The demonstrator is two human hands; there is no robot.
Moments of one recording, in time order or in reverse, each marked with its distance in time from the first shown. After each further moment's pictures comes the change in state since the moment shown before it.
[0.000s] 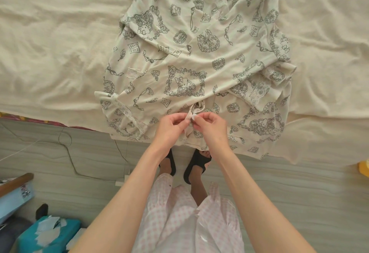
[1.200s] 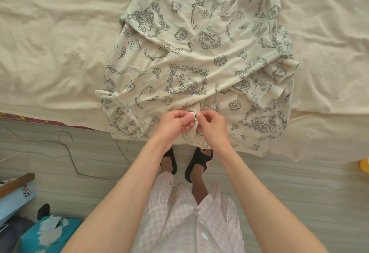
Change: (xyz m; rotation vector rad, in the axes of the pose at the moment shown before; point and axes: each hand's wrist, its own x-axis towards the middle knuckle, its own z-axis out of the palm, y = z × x) left_hand 0.014 0.000 -0.002 -0.226 -0.062 -0.159; right_hand 0.015 0.014 0.000 -0.216 -0.012 -0.154
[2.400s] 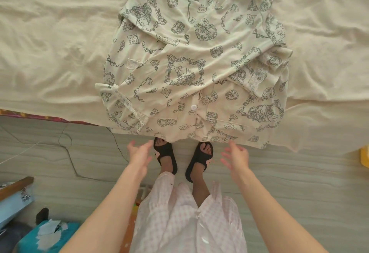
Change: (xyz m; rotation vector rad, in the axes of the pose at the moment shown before) left_hand -0.020 -0.102 -0.079 -0.147 0.559 -0.231; right_hand -0.030 0.114 -0.034 0.440 0.298 0.573
